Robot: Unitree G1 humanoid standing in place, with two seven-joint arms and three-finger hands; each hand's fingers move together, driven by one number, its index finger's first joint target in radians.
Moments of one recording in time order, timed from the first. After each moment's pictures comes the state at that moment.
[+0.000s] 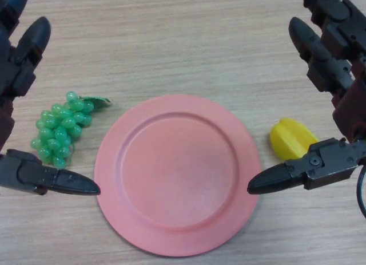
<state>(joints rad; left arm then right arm) -0.03 0.34 0.41 -0.84 -0.45 0.51 -0.24 -0.21 -0.36 0.04 -0.99 0.31 0.81 -0.12</state>
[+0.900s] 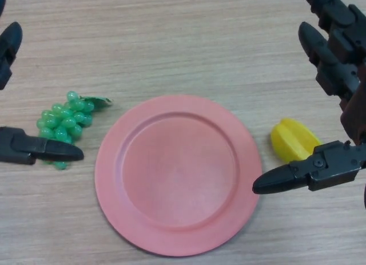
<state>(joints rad) -0.13 0.40 0.36 -0.55 -0.23 0.42 -0.23 -0.17 -0.38 0.04 -1.00 0.30 0.81 -0.14</state>
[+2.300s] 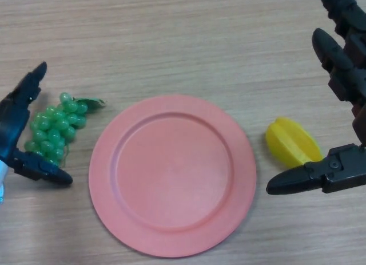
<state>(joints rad) -0.37 0.49 0.13 0.55 0.42 -0.28 -0.06 -0.13 -0.33 -0.05 -0.99 0.30 0.80 -0.06</state>
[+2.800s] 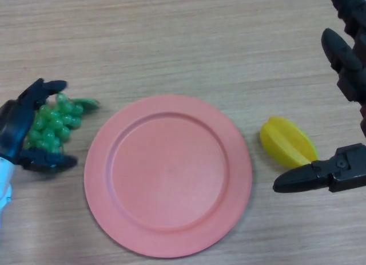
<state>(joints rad) -0.37 0.45 0.12 0.54 0.39 -0.30 -0.01 -0.11 -0.35 -0.08 -0.99 0.30 0.80 -0.06</state>
